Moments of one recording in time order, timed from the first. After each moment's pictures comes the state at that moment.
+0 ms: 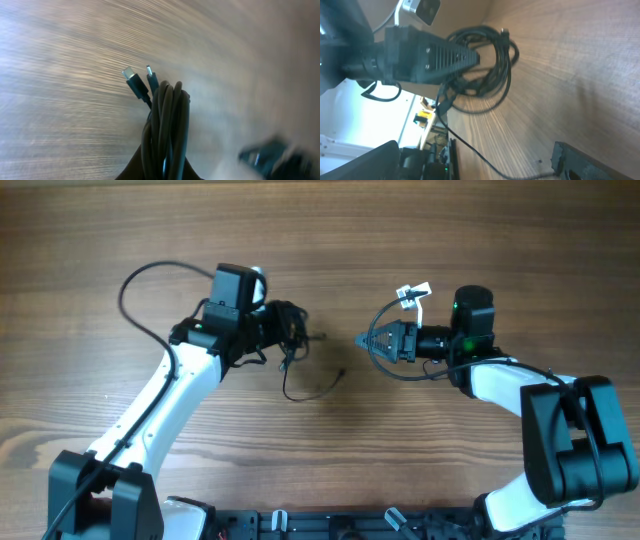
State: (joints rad) left arm -0.29 1.51 1.02 -0.46 0.24 -0.70; right arm 0.14 1.75 0.67 0.56 -1.24 0.61
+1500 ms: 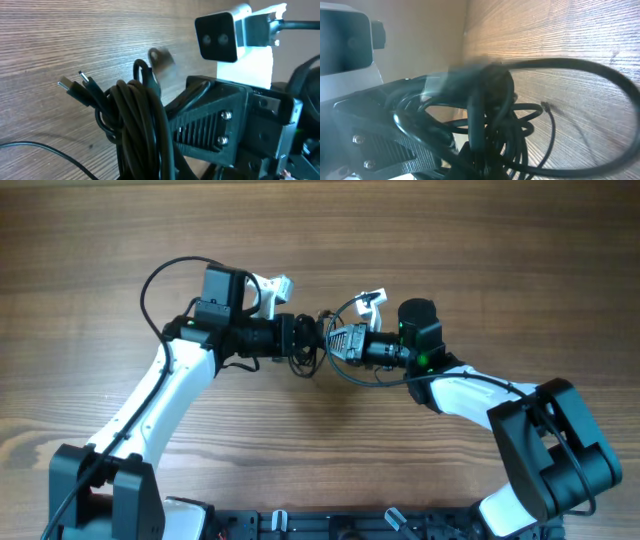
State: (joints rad) left arm -0.24 1.53 1.02 -0.51 0.76 -0.29; right arm 0.42 1.74 0.67 0.67 -0.86 1.03
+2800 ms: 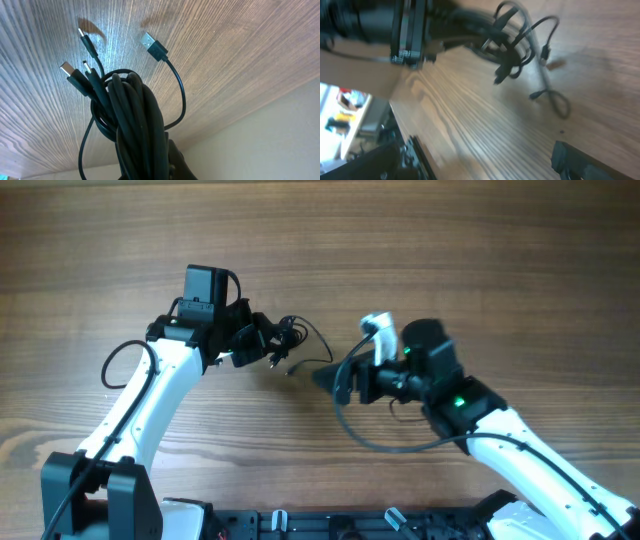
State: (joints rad) left arm -0.17 1.52 1.02 -0.58 0.43 -2.09; right arm 0.58 1.25 0.67 -0.03 -0.54 0.53
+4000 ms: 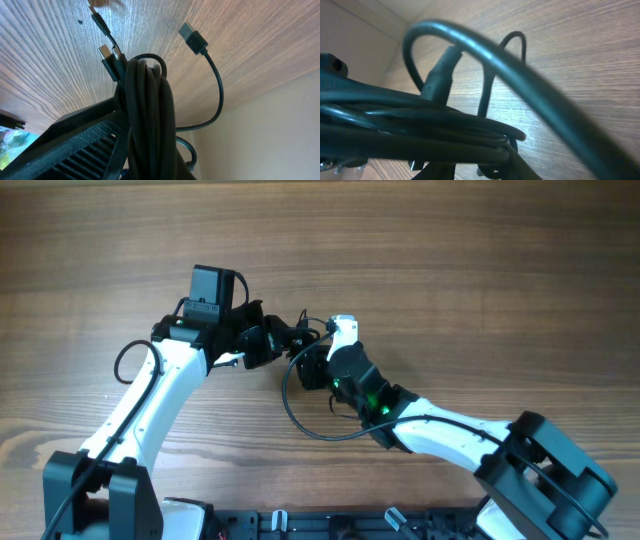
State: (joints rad) left arm -0.20 1.52 1.02 -0.56 0.63 -2.09; right arm 0.82 1.66 0.67 0.55 0.04 0.83
